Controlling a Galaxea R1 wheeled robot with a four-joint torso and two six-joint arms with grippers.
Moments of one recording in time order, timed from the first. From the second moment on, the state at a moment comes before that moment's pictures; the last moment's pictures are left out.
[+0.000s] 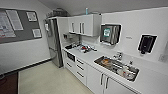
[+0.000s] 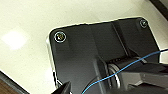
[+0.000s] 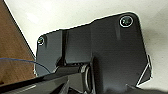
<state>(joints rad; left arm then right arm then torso) 1.51 2.83 -2.53 0.07 -0.07 -0.03 -1.49 2.87 -2.46 -0.31 0.03 0.29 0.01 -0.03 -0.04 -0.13</state>
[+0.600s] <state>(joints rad) 1.51 2.83 -2.53 0.07 -0.07 -0.03 -1.49 2.87 -2.46 -0.32 0.03 0.29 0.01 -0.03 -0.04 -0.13</state>
